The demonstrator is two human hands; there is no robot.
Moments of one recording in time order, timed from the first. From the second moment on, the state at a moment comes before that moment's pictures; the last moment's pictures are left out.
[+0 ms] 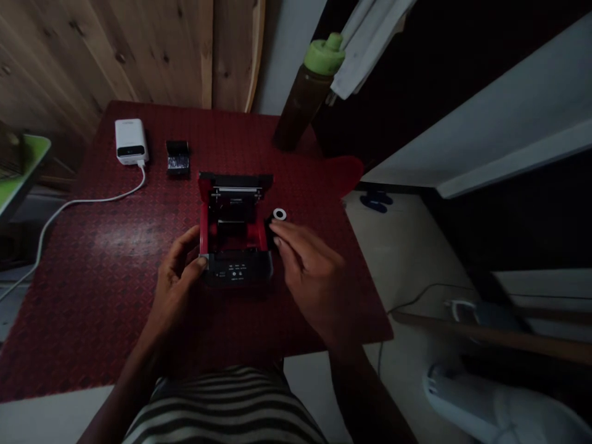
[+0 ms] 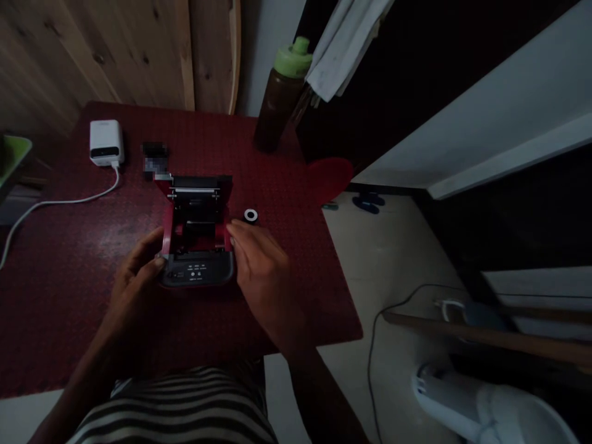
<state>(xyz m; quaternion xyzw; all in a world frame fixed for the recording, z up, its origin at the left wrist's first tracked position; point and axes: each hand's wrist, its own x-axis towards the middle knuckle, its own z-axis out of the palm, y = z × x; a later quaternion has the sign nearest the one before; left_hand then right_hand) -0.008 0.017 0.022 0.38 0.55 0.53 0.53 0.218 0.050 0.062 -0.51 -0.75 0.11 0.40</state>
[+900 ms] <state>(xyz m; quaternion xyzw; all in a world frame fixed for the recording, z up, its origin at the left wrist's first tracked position) -0.012 0.019 0.014 0.40 0.52 0.54 0.53 0.139 0.123 0.095 -0.49 -0.85 0.10 -0.14</state>
